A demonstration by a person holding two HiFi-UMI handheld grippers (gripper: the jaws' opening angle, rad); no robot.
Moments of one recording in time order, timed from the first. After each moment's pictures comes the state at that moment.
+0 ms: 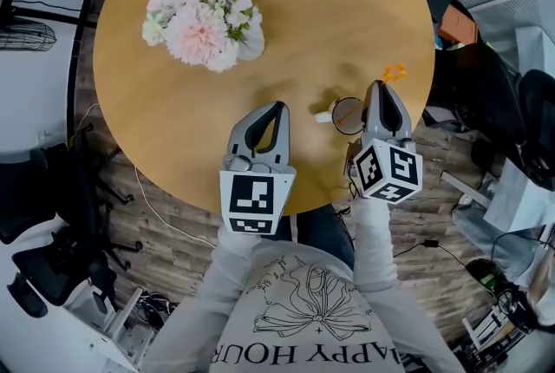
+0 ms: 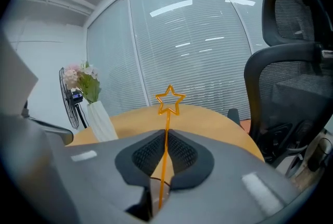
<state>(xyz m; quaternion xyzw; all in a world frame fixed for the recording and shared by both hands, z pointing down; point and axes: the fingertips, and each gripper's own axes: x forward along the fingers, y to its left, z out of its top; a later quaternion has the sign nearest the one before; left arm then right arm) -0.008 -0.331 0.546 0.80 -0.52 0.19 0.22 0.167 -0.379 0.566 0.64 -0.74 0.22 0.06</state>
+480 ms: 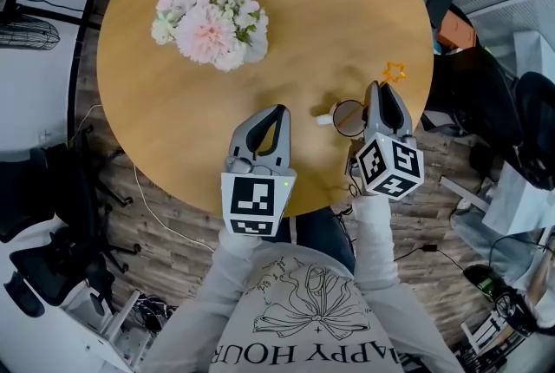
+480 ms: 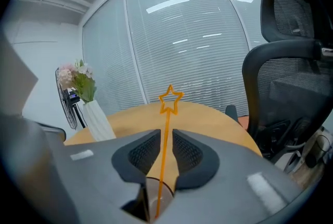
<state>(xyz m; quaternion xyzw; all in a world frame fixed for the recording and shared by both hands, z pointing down) -0.011 -0.327 0.539 0.80 -0.53 0.19 0.22 0.172 -0.383 0.573 0.64 -0.73 0.24 0.07</state>
